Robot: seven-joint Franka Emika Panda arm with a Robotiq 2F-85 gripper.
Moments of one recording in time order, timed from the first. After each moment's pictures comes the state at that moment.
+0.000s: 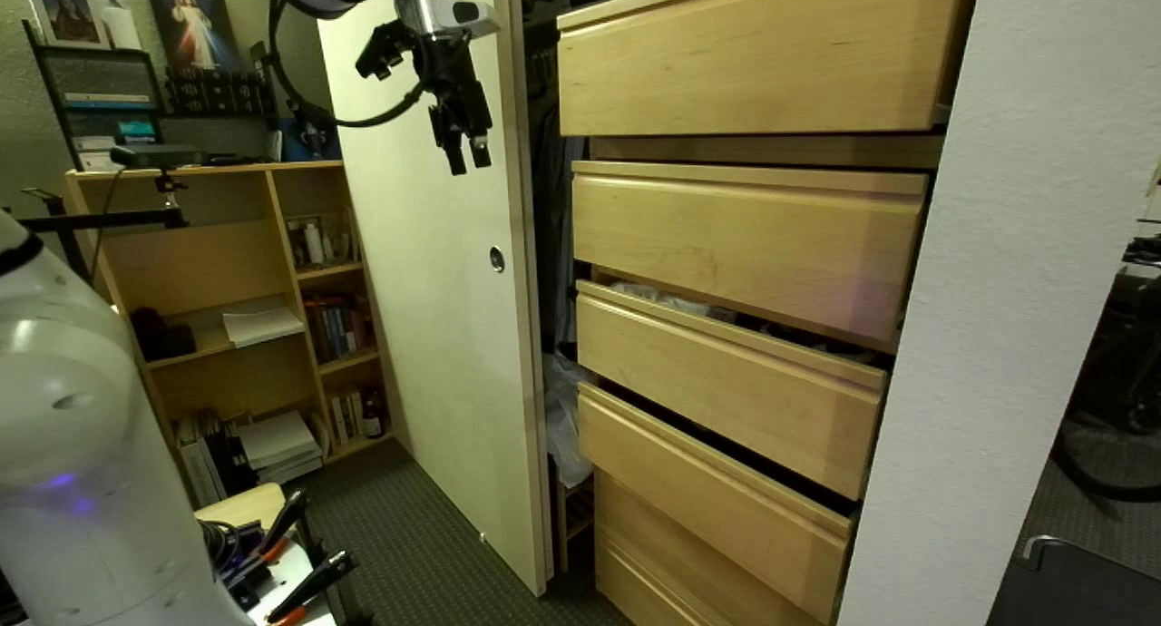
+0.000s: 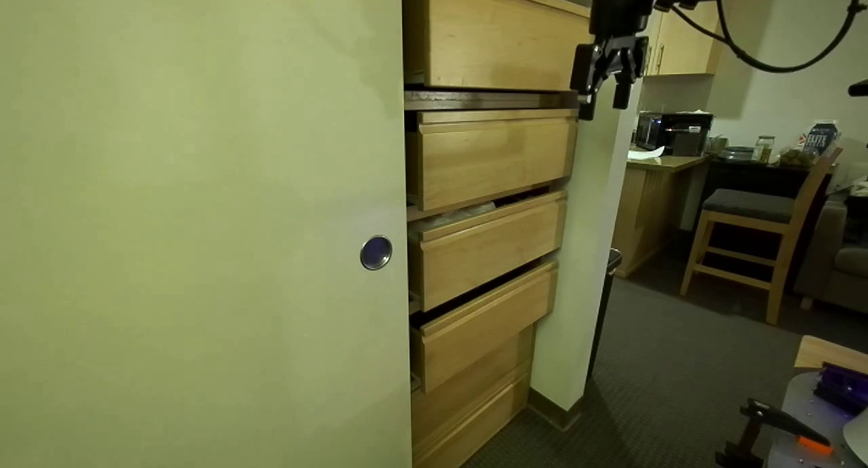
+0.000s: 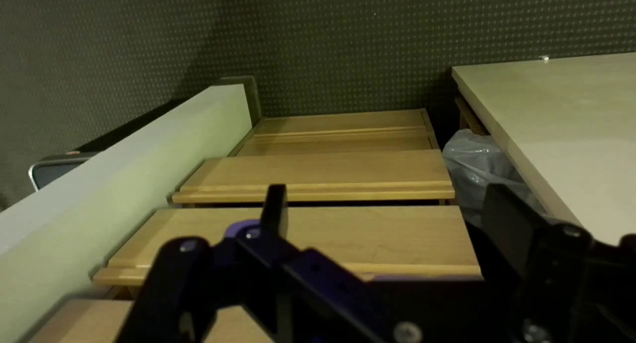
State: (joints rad) arm 0.05 -0.34 0.27 -1.98 -0.10 1.69 0.44
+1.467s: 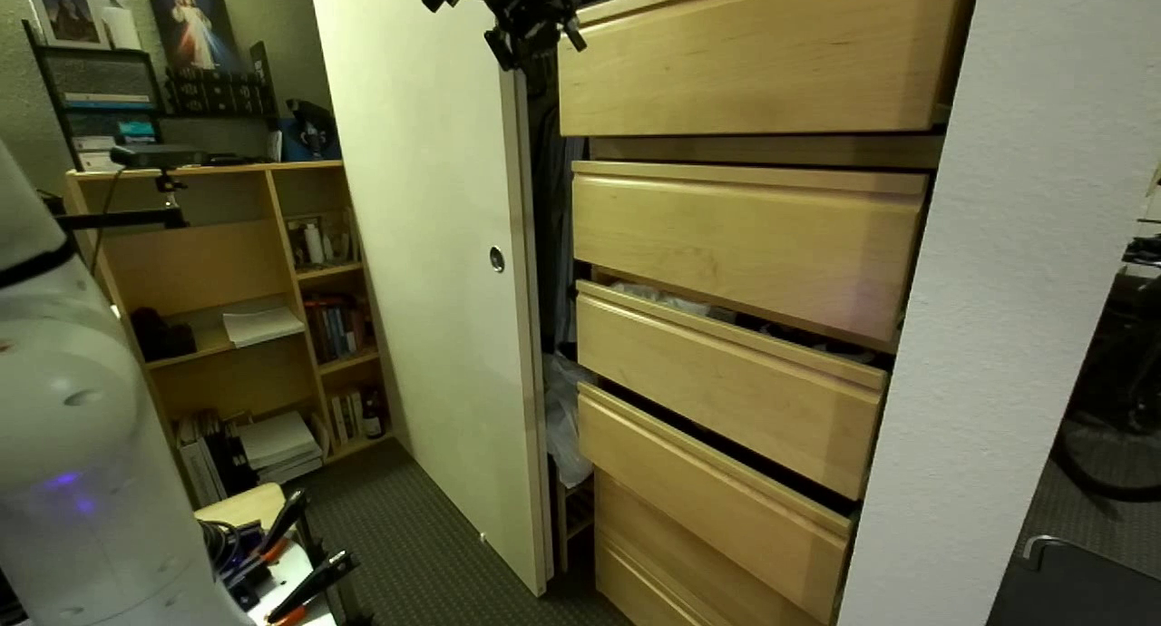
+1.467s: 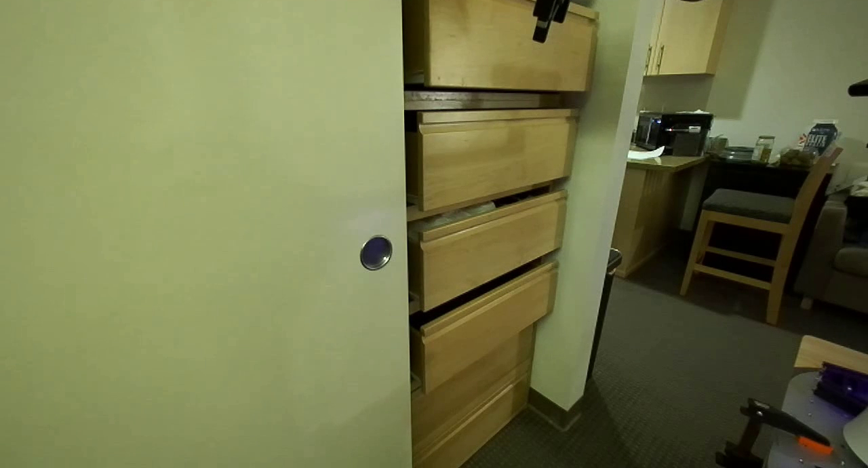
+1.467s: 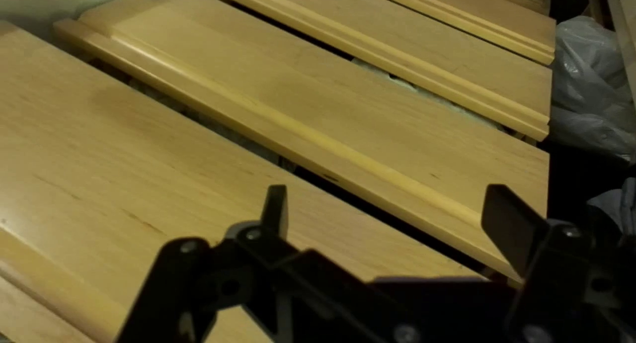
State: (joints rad) arm 0.08 -0.15 0.22 -1.61 -0.46 1.83 0.06
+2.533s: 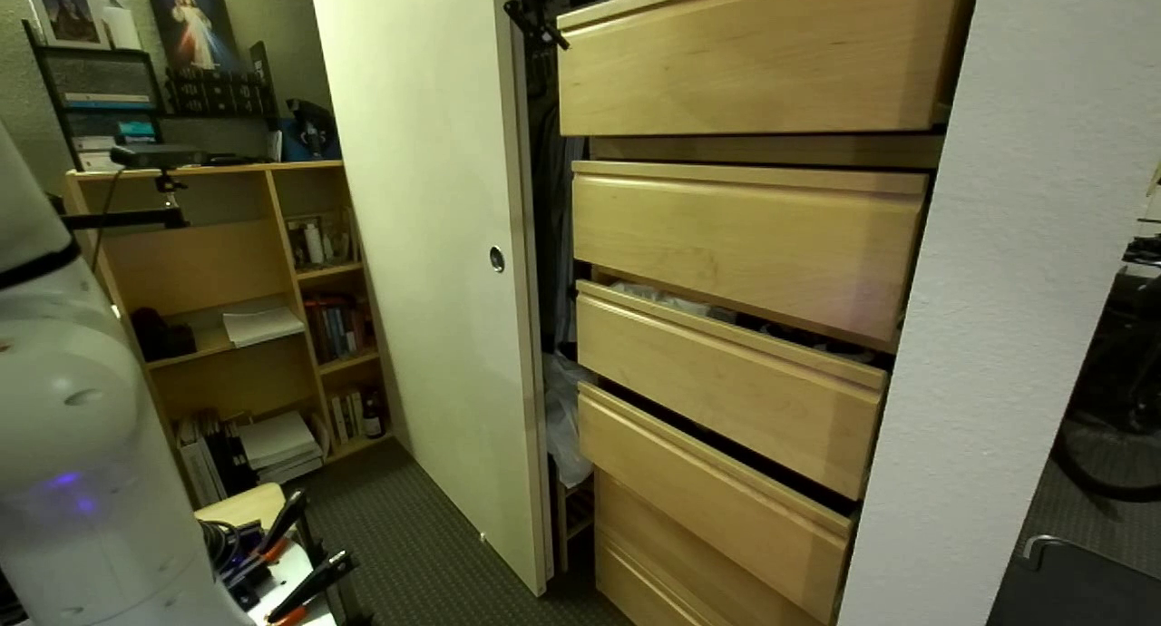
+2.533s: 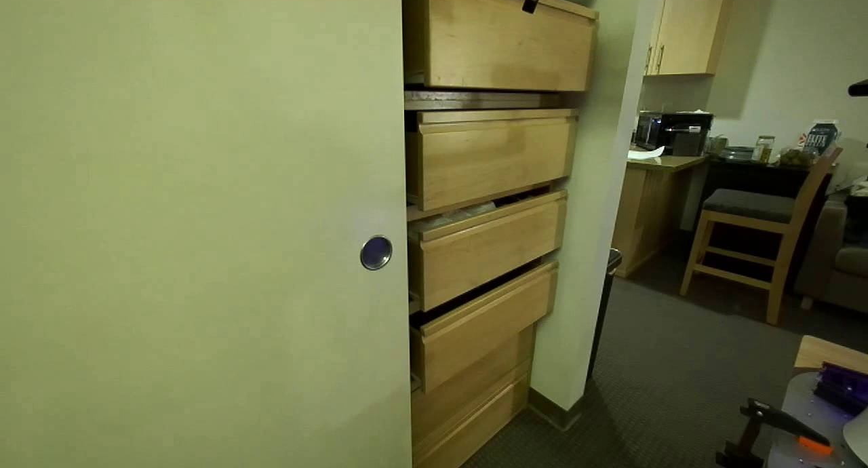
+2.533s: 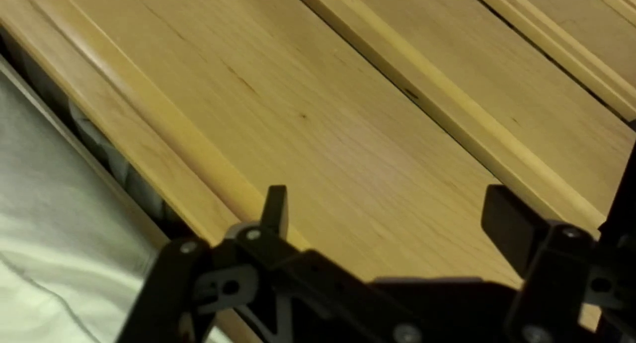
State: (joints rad) arm 0.08 -0.12 0.20 -1.55 -0.61 1.99 -0.14
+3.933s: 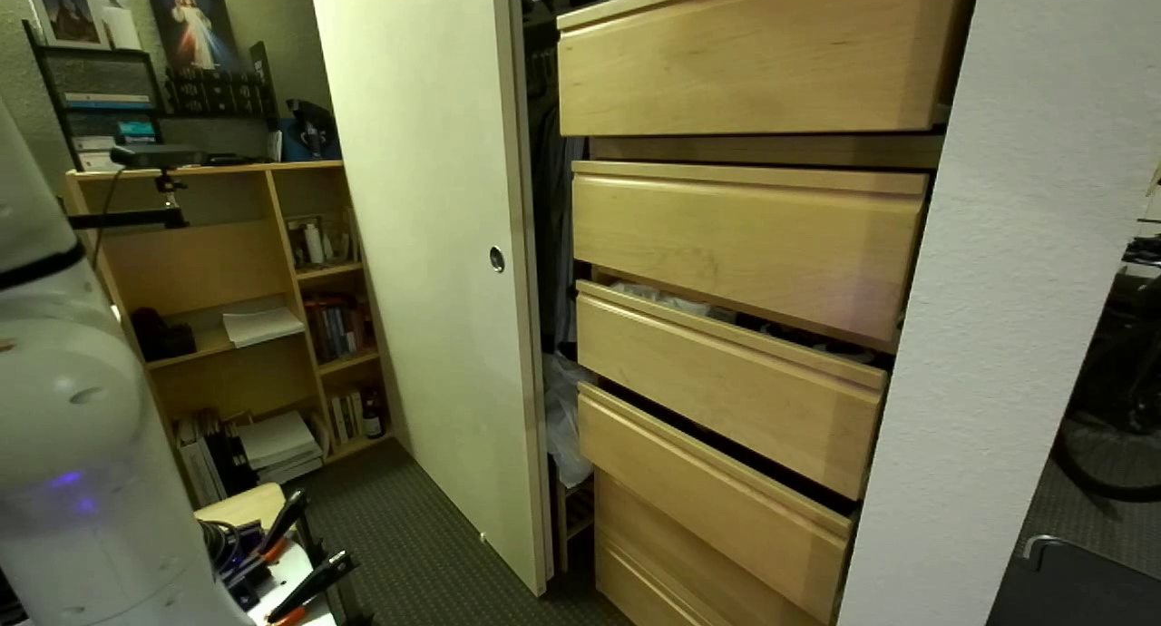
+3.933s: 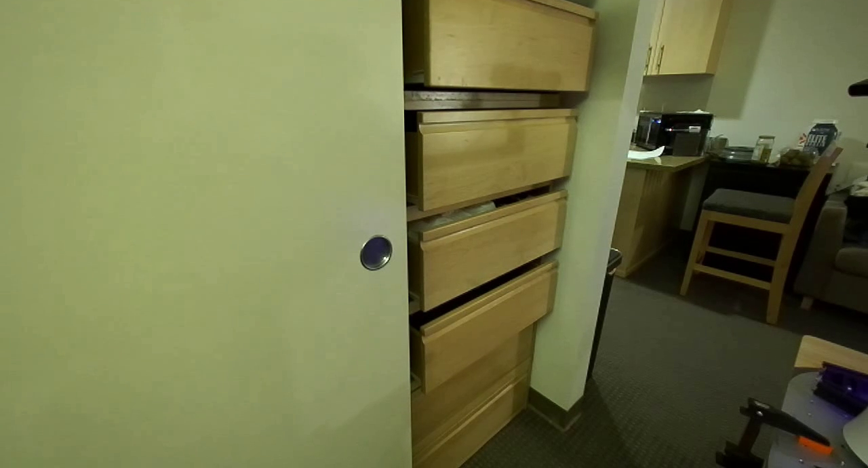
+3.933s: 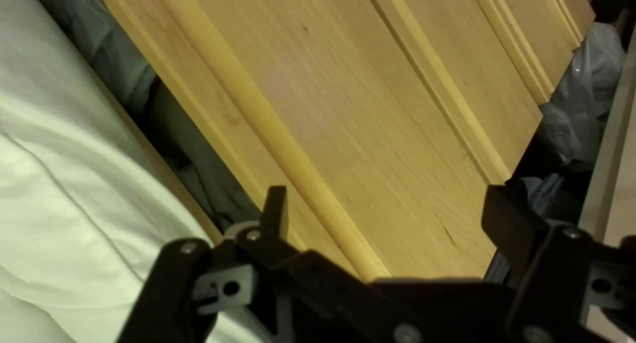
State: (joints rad) arm 0.10 -0.09 0.14 -1.38 -0.33 1.96 -0.60
